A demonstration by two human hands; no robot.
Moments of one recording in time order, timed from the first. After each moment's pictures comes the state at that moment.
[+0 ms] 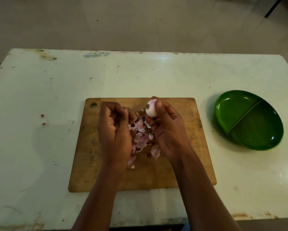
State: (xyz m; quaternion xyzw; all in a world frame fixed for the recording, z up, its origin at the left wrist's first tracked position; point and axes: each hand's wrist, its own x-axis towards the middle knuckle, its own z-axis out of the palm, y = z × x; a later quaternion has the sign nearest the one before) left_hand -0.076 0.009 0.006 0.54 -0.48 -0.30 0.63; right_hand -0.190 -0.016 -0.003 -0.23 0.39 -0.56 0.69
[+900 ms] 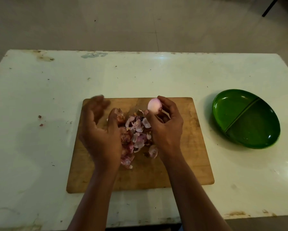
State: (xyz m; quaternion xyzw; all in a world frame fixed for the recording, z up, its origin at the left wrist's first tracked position) left_hand -0.067 0.011 0.004 0.65 -0.45 -0.11 0.59; right_hand -0.179 -0.012 -0.016 -0.40 0.58 -0.58 0.41
